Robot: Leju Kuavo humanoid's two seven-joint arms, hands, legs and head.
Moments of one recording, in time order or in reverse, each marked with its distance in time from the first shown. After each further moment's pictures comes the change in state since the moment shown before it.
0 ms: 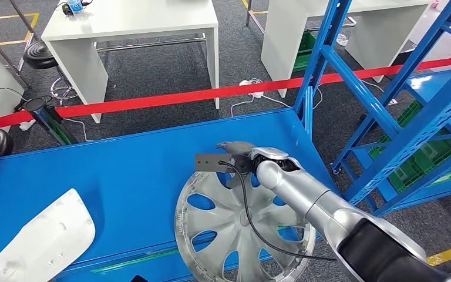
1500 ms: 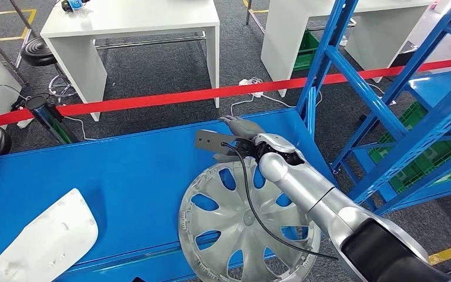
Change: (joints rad) left arm 0.007 0.000 0.000 0.001 -0.004 0.000 0.004; right arm 0.003 -0.006 -0.094 -0.116 0.067 -0.132 0.039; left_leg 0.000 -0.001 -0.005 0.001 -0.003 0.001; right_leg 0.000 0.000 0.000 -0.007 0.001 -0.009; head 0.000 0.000
